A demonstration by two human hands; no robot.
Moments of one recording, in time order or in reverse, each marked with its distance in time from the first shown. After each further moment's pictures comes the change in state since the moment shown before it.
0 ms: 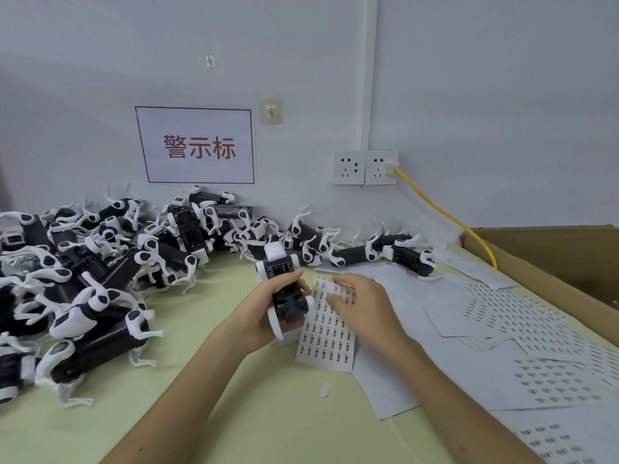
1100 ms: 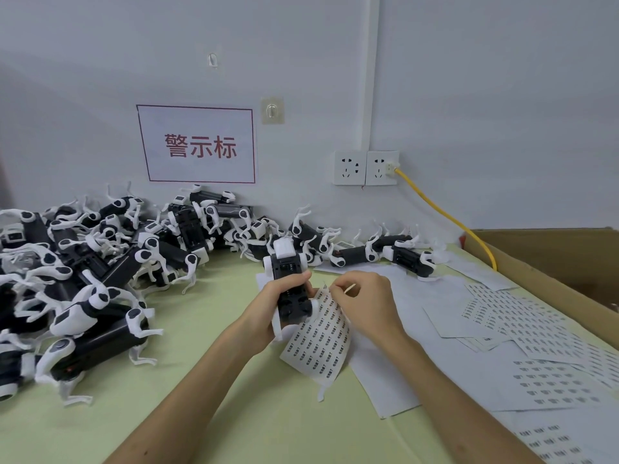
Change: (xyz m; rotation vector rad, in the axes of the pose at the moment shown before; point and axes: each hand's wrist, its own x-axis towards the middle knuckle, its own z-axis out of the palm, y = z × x) left_hand 0.001 -0.005 0.011 0.049 0.012 0.107; right_hand 0.004 -0.001 0.000 0.151 0.100 -0.062
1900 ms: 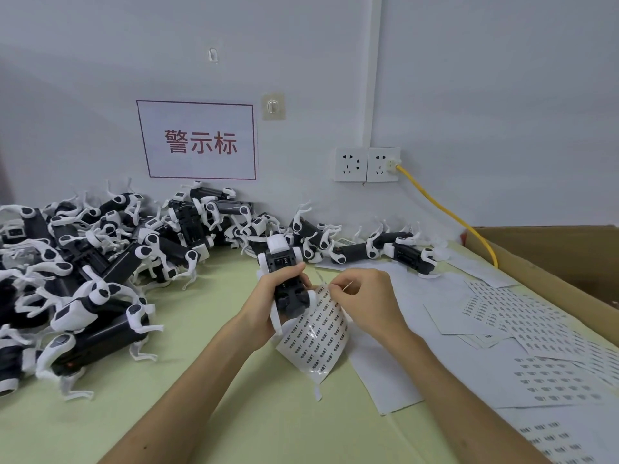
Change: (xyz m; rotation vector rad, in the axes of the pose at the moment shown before) left_hand -0.003 0.003 0.000 -0.051 0.030 0.012; right_hand -0.002 -0.002 -0.004 0.031 -0.039 -0.044
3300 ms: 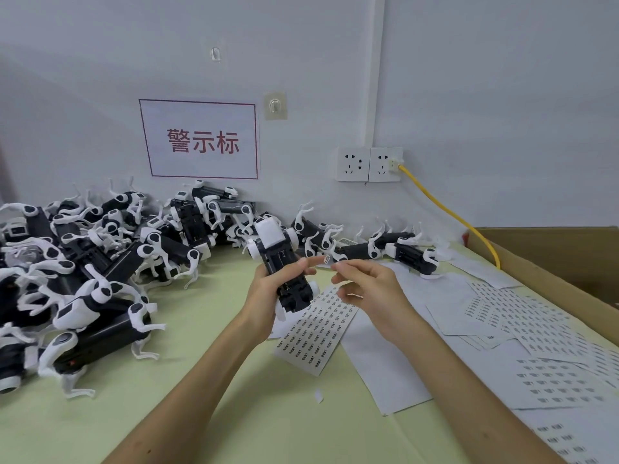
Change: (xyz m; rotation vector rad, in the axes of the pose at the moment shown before) left_hand -0.011 0.007 0.009 0.211 0.043 0.364; right_hand 0.002 -0.019 -0.015 0.833 -0.148 0.377
